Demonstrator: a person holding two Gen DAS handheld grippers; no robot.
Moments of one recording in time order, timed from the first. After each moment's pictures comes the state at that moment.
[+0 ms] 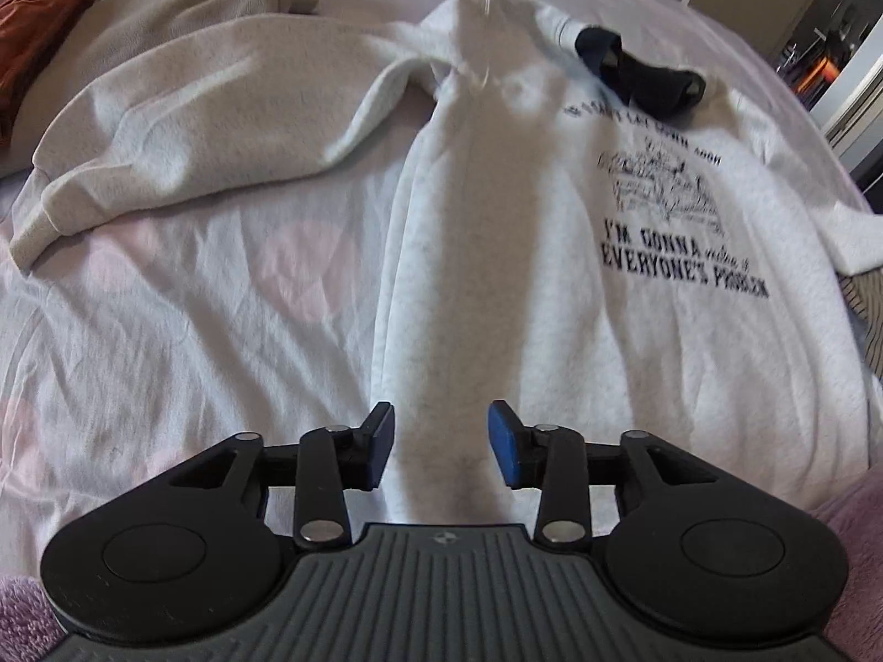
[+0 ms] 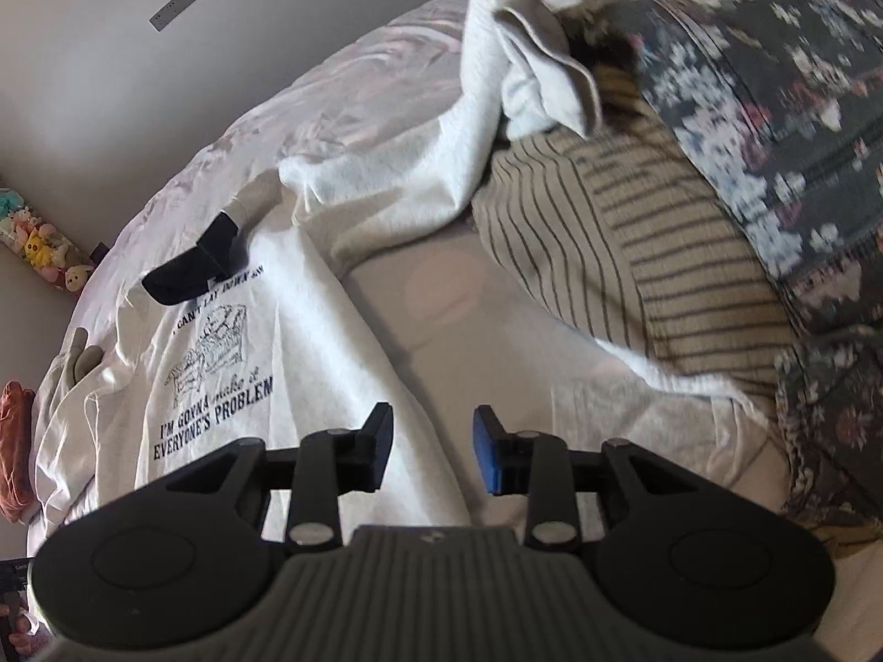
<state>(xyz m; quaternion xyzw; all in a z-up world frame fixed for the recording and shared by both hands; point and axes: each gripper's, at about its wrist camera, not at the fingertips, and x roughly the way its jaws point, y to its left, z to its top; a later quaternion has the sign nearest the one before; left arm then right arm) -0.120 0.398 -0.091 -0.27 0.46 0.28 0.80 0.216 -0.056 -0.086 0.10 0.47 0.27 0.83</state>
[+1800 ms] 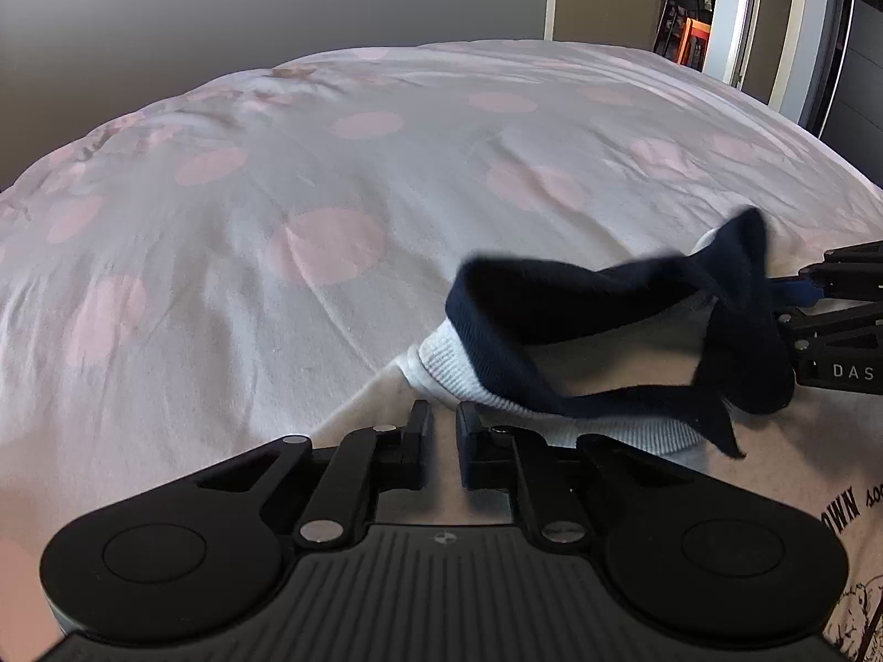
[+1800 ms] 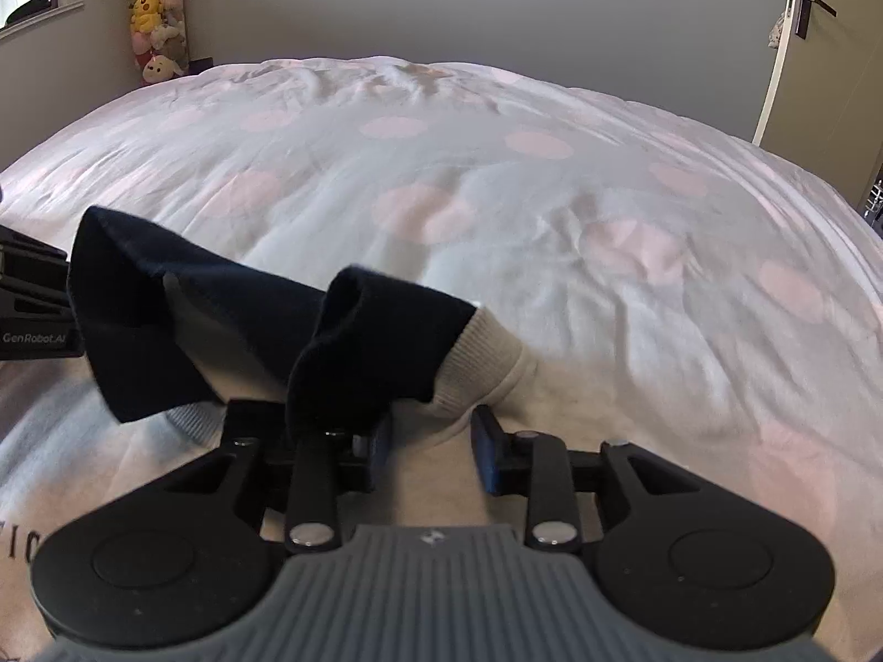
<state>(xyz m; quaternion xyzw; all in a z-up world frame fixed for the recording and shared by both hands) 0.270 0.604 -0.189 -0.07 0.41 0.18 0.89 0.421 0.425 -0.189 -0.19 0.33 0.43 0.82</state>
